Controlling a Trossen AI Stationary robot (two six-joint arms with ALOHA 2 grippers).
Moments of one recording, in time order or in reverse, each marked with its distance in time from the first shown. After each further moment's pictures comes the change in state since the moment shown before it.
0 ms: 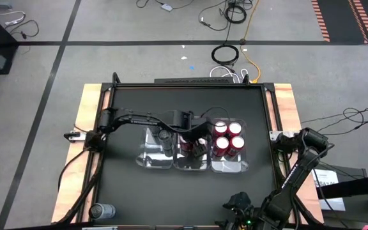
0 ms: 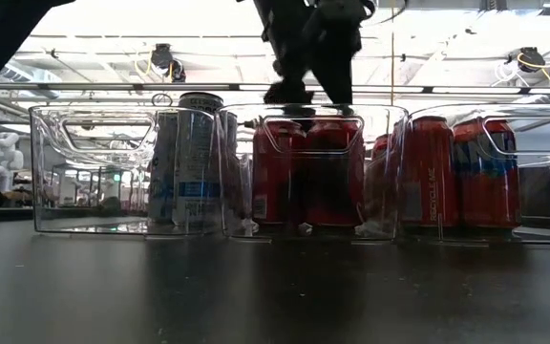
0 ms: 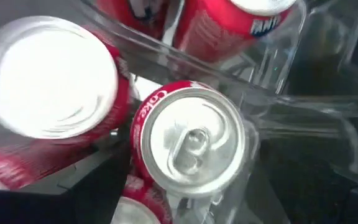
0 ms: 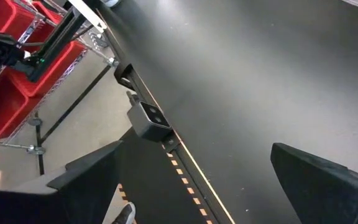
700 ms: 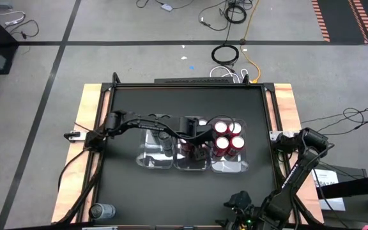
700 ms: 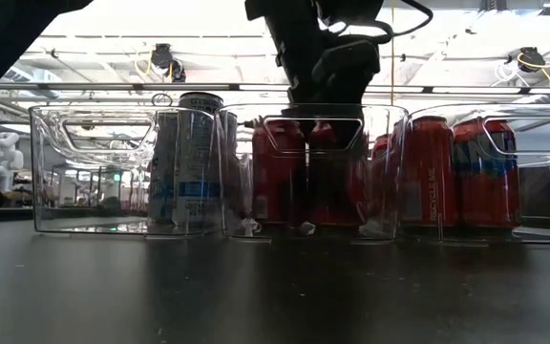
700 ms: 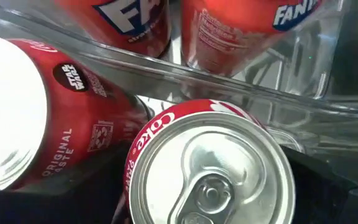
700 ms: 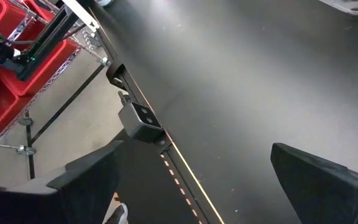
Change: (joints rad) left arm -0.017 0.083 0.000 0.075 -0.109 0.152; right arm 0.000 0.000 0.000 -0.034 0.002 0.003
